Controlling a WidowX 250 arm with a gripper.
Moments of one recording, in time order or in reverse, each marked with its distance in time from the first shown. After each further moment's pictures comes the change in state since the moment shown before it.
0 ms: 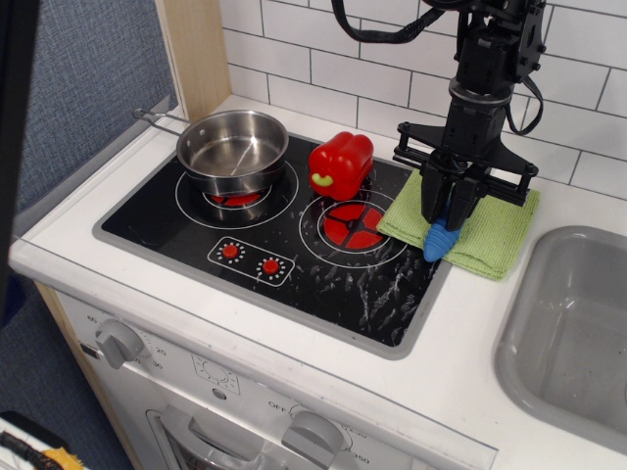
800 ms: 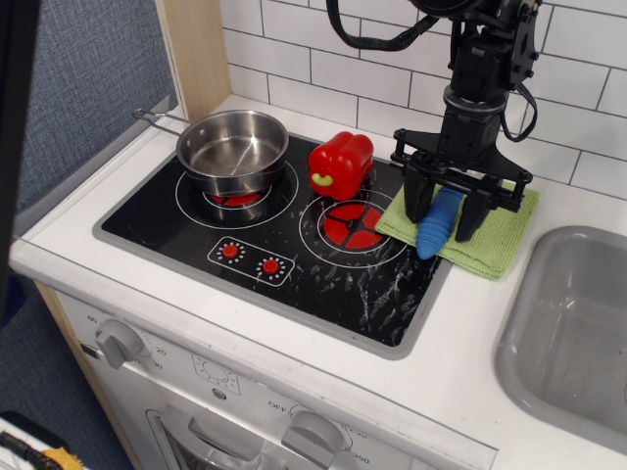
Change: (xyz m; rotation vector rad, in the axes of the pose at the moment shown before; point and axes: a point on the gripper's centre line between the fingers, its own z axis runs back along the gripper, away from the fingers) arm -0.002 -0.001 -0.003 -0.016 -0.001 -0.010
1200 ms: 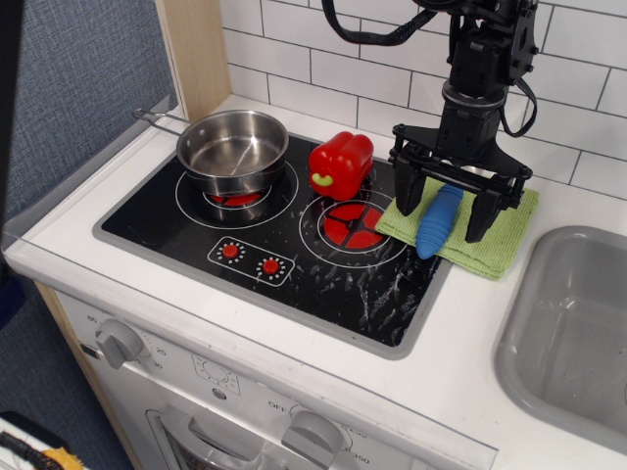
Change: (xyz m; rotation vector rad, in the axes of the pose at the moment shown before) arm -0.001 0.001 0.004 0.002 -0.014 -0.007
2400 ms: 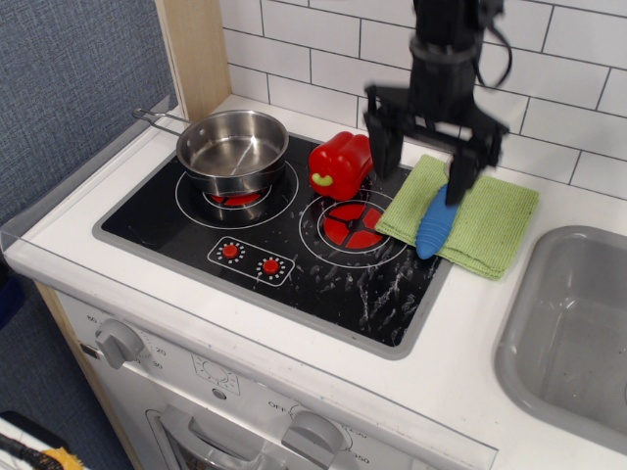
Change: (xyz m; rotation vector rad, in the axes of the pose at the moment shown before) arm -0.011 0.018 0.029 -0.011 -0.065 0.005
